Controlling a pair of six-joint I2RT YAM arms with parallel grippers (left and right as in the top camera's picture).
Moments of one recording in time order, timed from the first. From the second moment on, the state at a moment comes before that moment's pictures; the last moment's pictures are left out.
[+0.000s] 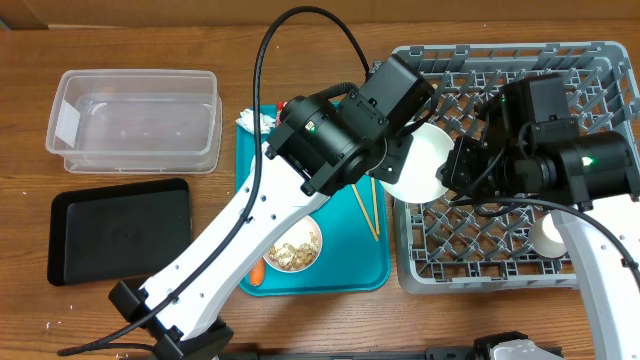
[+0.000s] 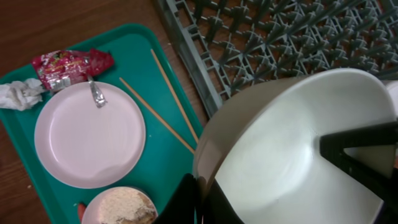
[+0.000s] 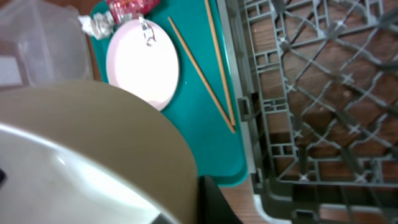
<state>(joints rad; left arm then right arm) -0.82 1.83 2.19 -1.39 -0.09 -0.42 0.18 1.35 1.54 -1.36 -0.31 0.49</state>
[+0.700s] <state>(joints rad) -0.60 1.79 2.65 -1.68 -0.12 -0.36 -0.06 1.35 1.57 -1.16 0.74 0.58</state>
